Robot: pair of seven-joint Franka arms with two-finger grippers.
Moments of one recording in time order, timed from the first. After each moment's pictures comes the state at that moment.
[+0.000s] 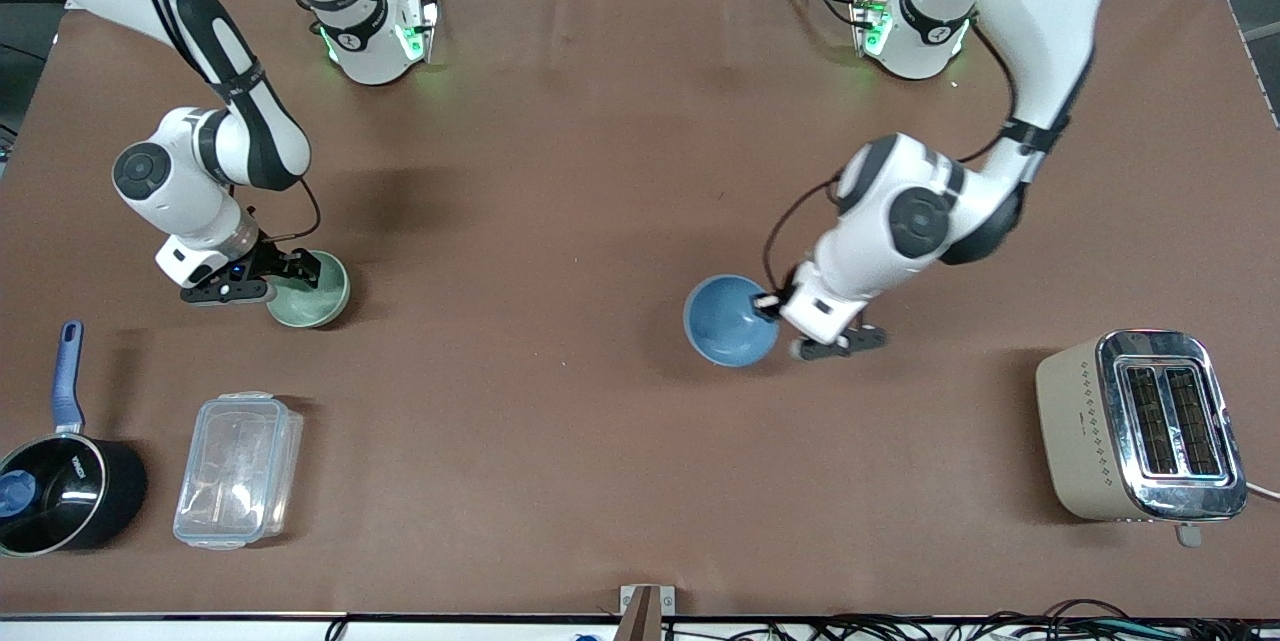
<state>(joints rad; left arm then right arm) -0.15 0.52 -0.45 -1.78 -0.03 2.34 -0.71 -0.07 0.26 -0.07 -2.45 -0.01 2.78 -0.21</state>
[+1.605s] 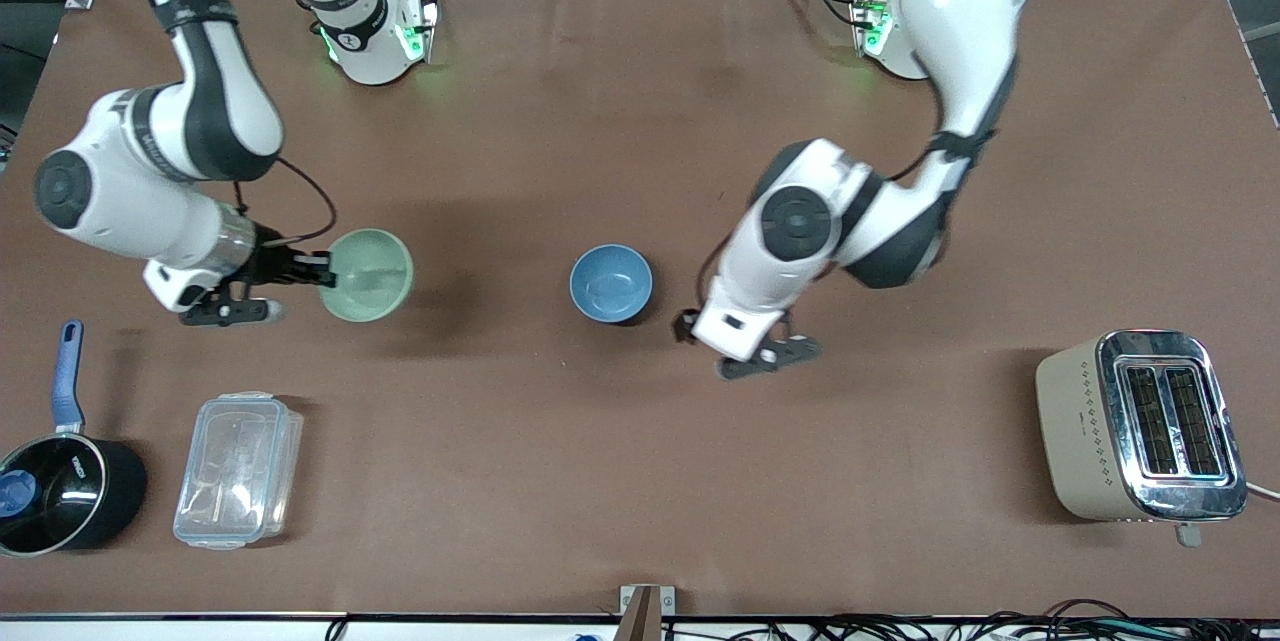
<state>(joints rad) -0.33 0.62 -0.28 -1.36 0.12 2.03 -0.83 -0.01 0.15 0.15 -2.03 0.22 2.11 0.04</state>
